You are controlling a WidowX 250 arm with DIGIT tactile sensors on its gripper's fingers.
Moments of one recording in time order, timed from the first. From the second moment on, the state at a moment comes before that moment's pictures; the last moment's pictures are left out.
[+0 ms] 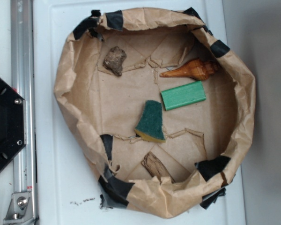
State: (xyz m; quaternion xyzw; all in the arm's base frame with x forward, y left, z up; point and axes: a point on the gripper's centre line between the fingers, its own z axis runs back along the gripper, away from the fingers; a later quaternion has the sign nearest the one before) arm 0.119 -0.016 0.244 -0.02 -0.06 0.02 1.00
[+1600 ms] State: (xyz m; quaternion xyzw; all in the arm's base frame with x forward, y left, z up) arm 0.288 -0.007 0.040 -0.02 -0.06 0.10 0.99
